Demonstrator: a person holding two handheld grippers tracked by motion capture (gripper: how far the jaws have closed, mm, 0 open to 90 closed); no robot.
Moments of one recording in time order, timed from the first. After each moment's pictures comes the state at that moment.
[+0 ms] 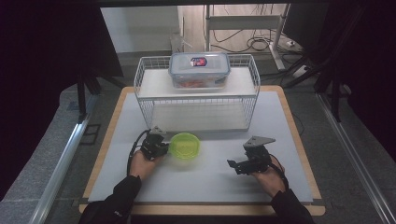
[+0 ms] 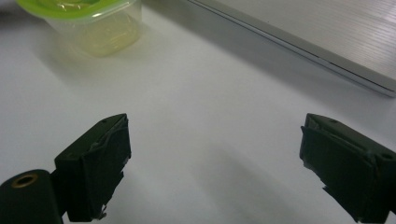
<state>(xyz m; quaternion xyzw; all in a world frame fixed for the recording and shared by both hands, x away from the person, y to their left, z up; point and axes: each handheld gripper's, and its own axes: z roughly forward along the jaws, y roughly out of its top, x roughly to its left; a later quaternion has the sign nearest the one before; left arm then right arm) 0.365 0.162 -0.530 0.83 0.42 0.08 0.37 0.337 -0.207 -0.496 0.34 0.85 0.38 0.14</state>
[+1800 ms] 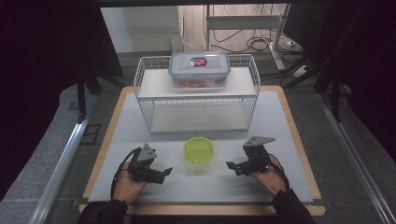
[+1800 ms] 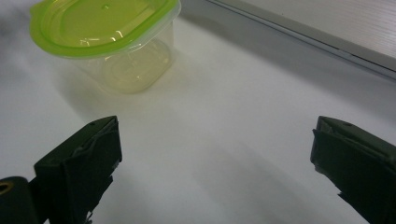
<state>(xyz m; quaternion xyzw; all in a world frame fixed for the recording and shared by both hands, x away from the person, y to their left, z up) 0.280 0.180 -0.514 0.83 0.36 0.18 0.38 0.340 -0.207 -0.501 0.34 0.85 0.39 0.11</state>
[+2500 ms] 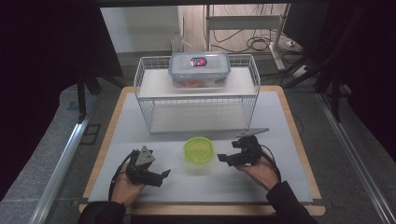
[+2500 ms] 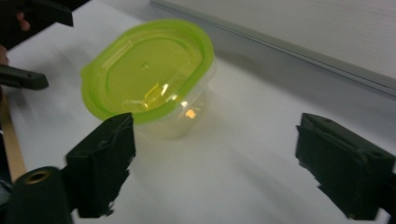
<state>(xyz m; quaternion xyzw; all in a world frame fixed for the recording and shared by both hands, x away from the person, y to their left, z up) 0.275 0.183 -0.518 0.83 0.36 0.20 0.37 0.355 -0.181 -0.481 0.36 0.83 0.42 0.04</state>
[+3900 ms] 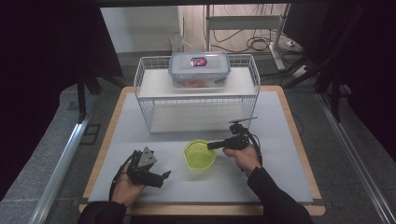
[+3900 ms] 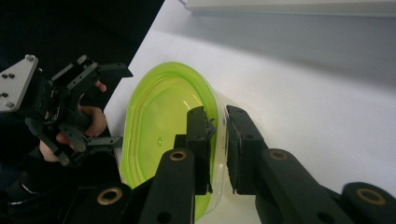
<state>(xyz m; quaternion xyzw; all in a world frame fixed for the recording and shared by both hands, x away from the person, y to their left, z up) 0.274 0.180 -0.521 0.84 0.35 0.20 0.36 0.411 -0.157 -0.503 0.43 0.76 0.44 -0.21</state>
